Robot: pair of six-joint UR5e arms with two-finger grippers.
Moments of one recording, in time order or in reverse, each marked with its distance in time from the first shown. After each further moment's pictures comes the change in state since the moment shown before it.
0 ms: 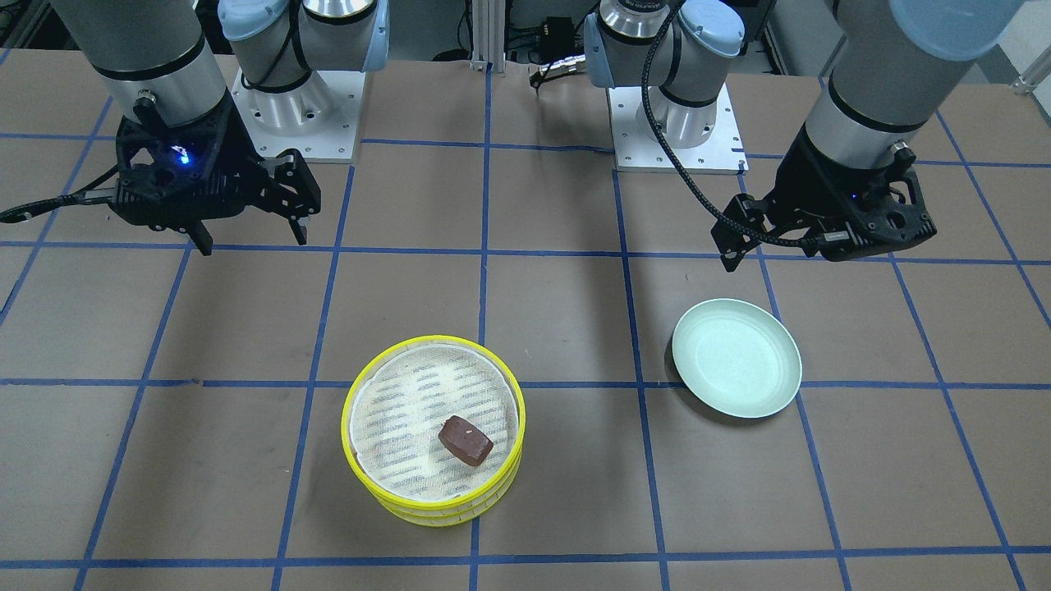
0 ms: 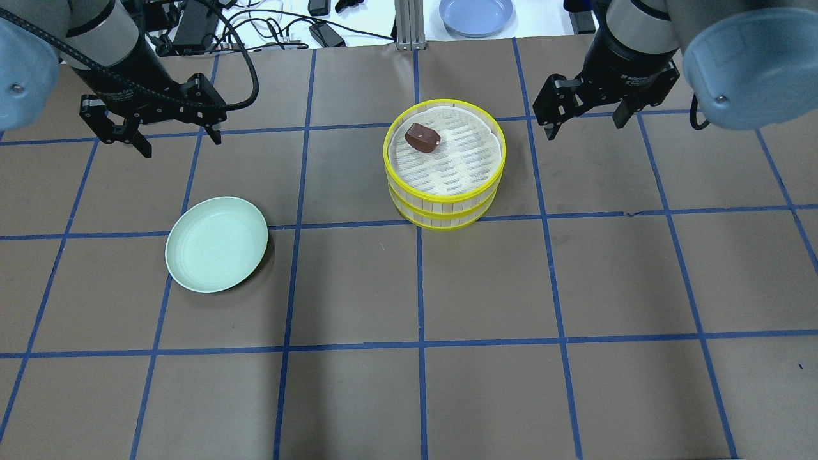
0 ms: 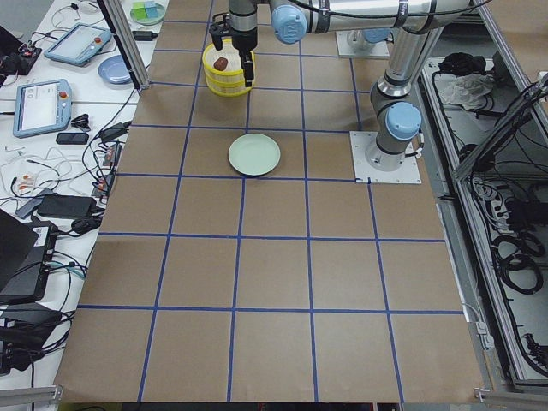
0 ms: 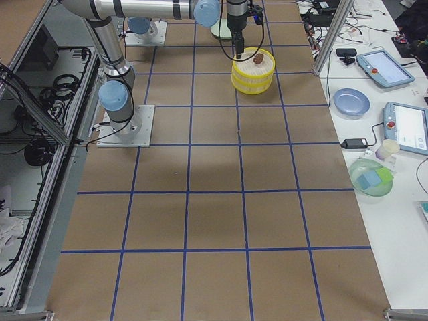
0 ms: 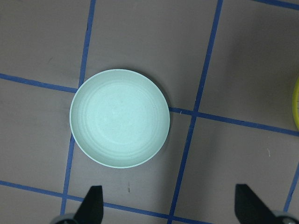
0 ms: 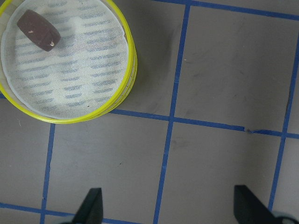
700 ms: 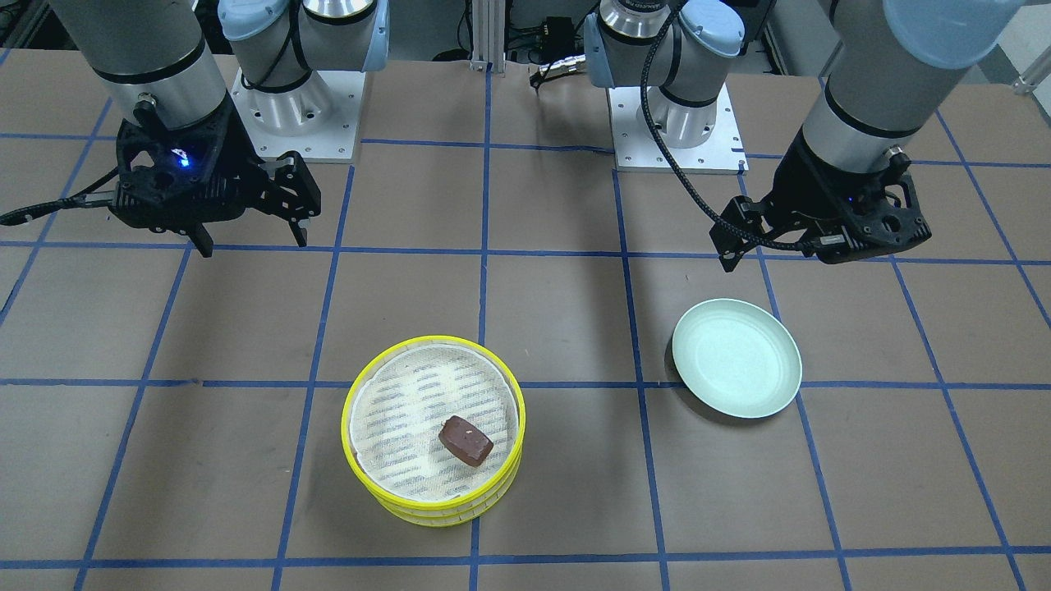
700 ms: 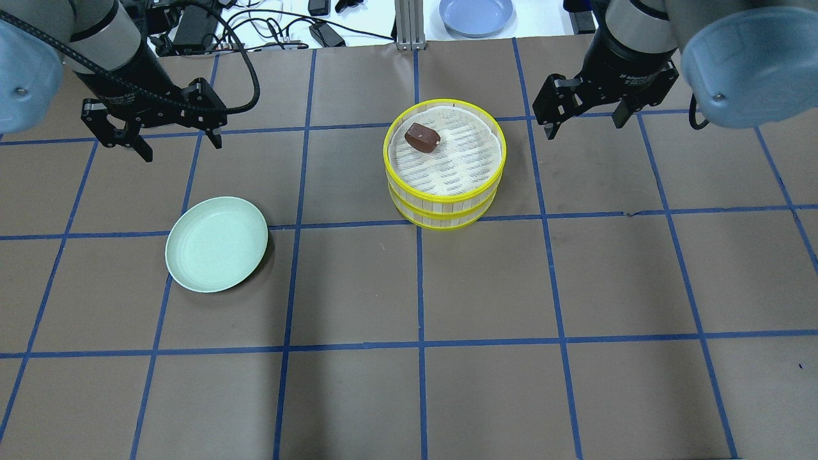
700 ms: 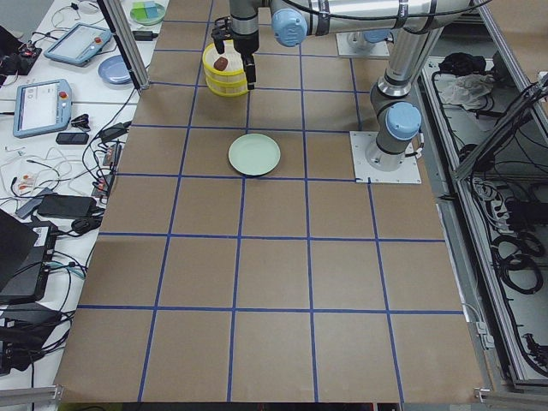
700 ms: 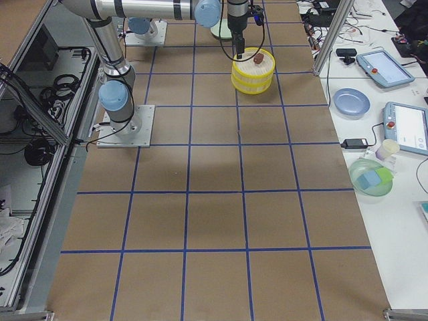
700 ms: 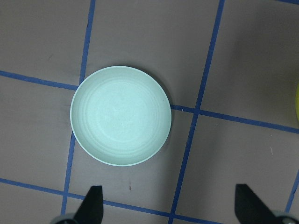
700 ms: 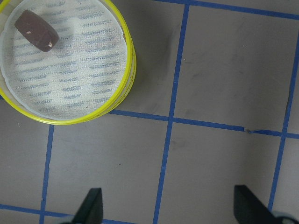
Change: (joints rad) left arm 0.000 -0.001 -0.007 -0.003 0.002 0.000; right arm -0.001 0.004 -0.001 -0.002 -0.003 0.002
